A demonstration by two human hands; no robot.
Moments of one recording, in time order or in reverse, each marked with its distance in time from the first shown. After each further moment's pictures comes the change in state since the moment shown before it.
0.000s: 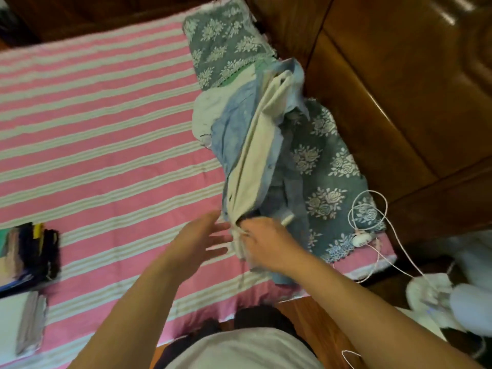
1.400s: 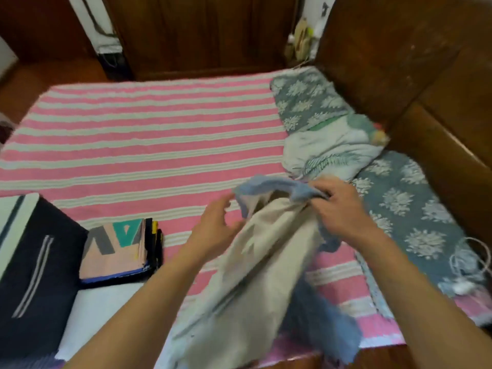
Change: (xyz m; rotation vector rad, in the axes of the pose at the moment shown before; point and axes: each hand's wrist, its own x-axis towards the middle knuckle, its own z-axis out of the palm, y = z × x) left_hand -0.065 -0.028 -0.362 0.649 0.304 0.596; right_hand 0.084 -0.313 0.058 0.216 0.498 -0.102
